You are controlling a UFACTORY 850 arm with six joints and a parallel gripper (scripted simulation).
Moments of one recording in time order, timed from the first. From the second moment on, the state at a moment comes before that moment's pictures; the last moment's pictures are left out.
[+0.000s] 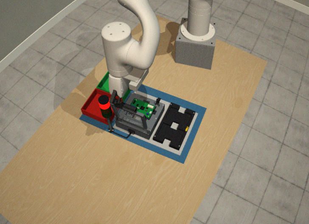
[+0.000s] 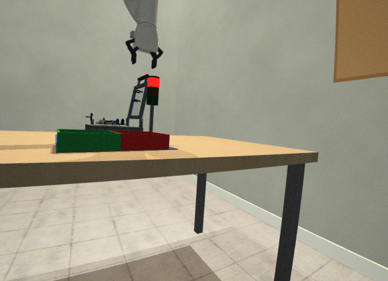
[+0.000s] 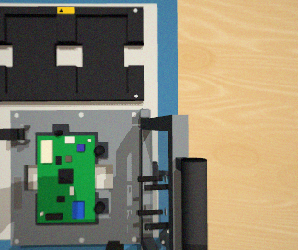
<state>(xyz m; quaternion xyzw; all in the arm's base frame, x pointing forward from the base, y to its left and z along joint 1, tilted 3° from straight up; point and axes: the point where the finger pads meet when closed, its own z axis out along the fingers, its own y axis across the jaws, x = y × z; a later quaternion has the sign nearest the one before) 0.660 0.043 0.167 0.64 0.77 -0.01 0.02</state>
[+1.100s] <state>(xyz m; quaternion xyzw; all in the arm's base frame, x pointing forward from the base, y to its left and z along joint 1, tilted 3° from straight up) 0.574 0.027 0.166 0.64 0.77 -0.02 0.02</state>
